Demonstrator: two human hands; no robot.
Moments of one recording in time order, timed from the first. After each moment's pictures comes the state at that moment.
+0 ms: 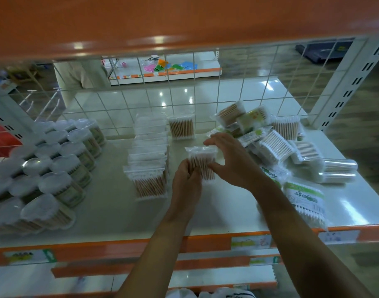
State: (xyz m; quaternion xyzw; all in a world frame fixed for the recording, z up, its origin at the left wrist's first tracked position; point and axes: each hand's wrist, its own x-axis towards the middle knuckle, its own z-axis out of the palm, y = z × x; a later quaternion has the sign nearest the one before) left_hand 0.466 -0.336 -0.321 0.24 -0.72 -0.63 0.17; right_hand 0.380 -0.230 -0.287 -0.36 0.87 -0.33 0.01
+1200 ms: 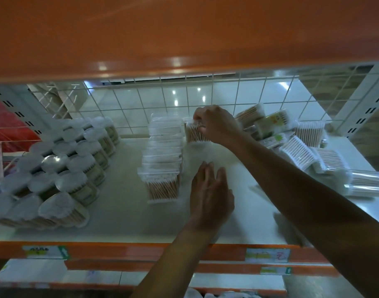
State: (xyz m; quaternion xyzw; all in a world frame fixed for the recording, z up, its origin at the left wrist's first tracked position) left_hand 0.468 -0.321 -0.327 0.13 -0.98 -0.15 0.09; right_hand 0.304 -0.327 -0.265 -0.43 0.88 -0.18 -0.09
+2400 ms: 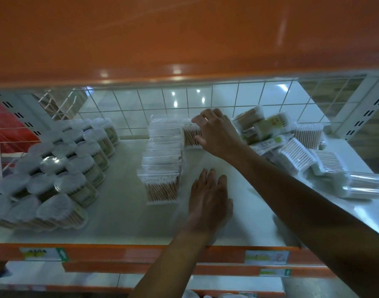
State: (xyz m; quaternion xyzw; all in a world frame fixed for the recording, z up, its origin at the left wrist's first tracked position) left_hand 0.468 -0.325 -0.320 0.11 -0.98 -0.17 -0.01; right_hand 0.327 -0.316 -0.269 -0.44 0.88 -0.14 -0.12
